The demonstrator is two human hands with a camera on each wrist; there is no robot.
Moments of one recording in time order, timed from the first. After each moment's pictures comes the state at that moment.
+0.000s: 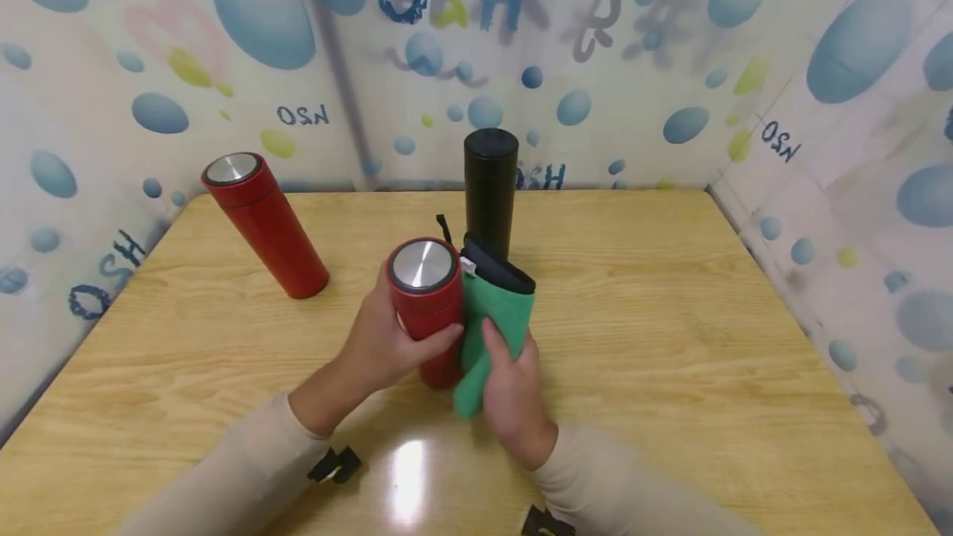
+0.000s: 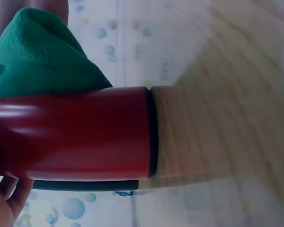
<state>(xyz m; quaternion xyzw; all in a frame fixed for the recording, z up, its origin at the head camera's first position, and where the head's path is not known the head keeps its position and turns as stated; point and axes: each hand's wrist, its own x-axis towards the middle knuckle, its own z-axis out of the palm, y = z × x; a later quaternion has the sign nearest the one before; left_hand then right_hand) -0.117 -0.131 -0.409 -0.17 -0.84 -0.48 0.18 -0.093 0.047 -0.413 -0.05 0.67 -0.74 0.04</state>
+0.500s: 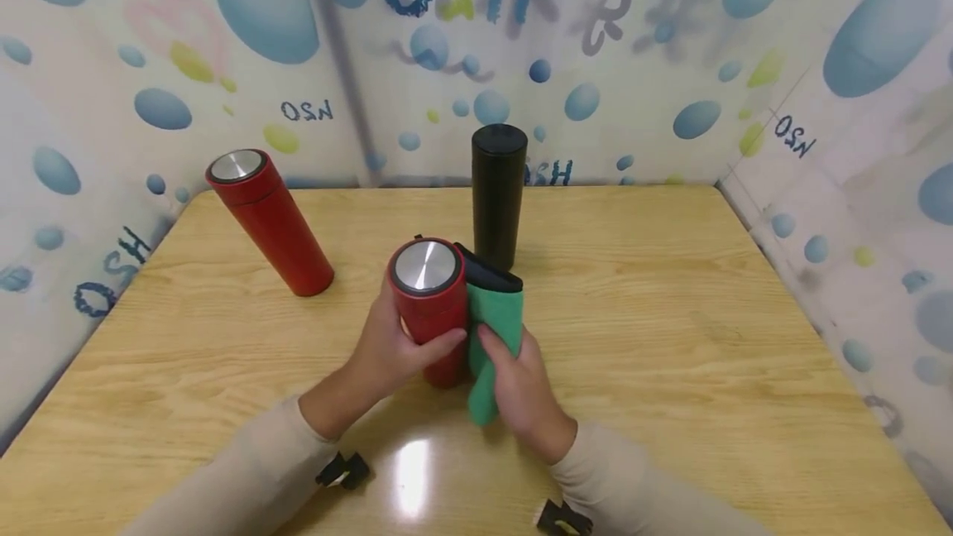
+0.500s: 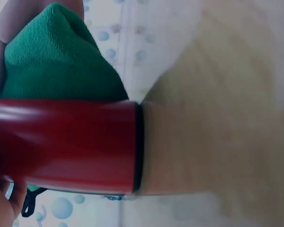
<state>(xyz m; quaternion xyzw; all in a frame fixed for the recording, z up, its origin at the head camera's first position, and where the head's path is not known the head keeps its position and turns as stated) -0.115 -0.130 -0.421 -0.18 -0.80 -0.55 0.16 -0.102 0.051 -0.420 -0.09 0.71 -0.69 0.10</state>
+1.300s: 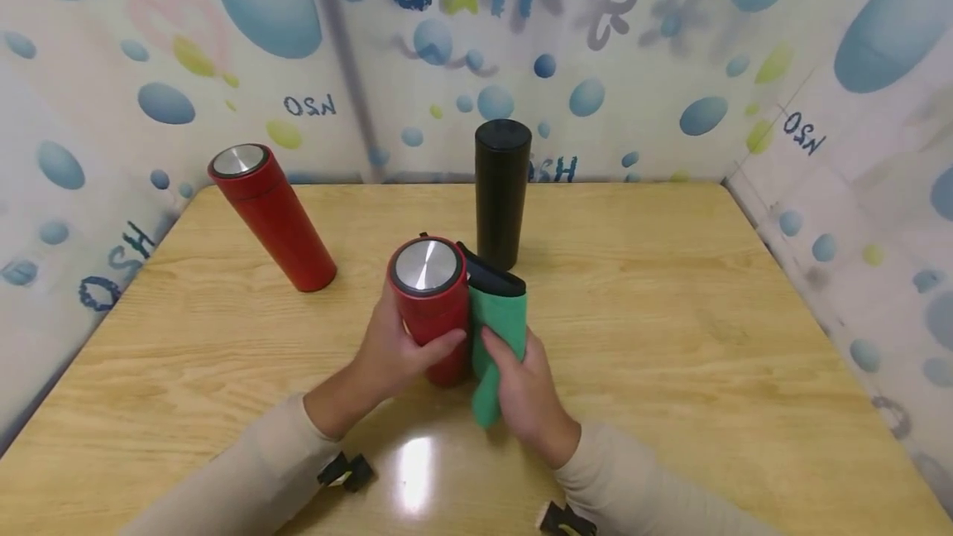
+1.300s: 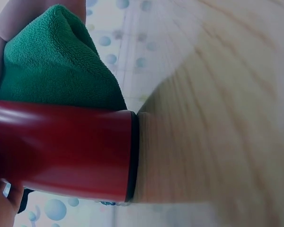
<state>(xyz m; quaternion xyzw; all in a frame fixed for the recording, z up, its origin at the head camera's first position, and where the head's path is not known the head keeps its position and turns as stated) -0.113 -0.129 -0.423 -0.19 -0.78 -0.57 0.16 -0.099 0.052 -0.416 -0.08 0.70 -0.70 0.10</state>
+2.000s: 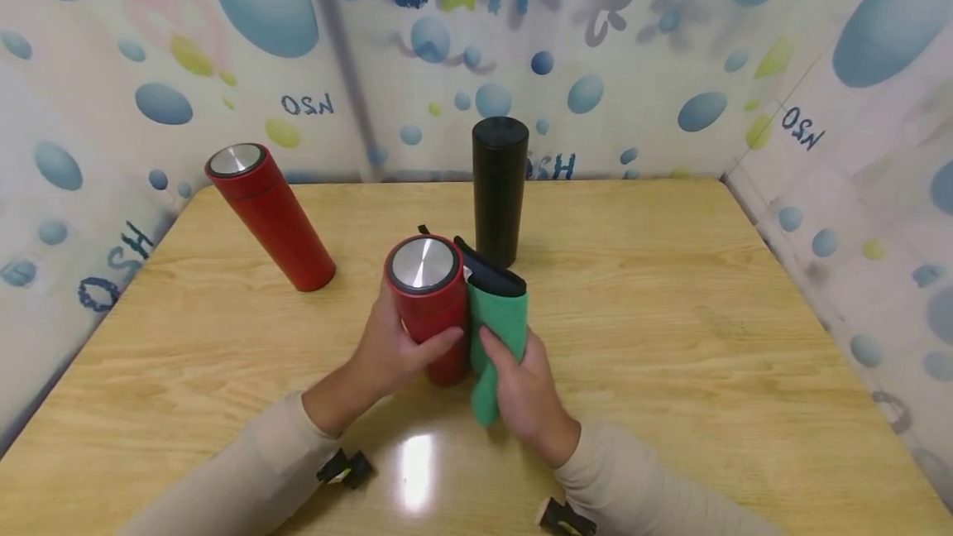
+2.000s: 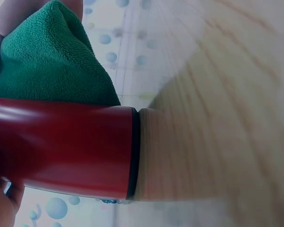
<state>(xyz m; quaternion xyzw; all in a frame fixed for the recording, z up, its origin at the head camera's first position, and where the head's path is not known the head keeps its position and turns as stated) -0.113 -0.130 -0.420 -0.18 -0.79 -0.57 0.14 -0.095 0.054 -0.414 -0.08 0.70 -0.70 0.08</state>
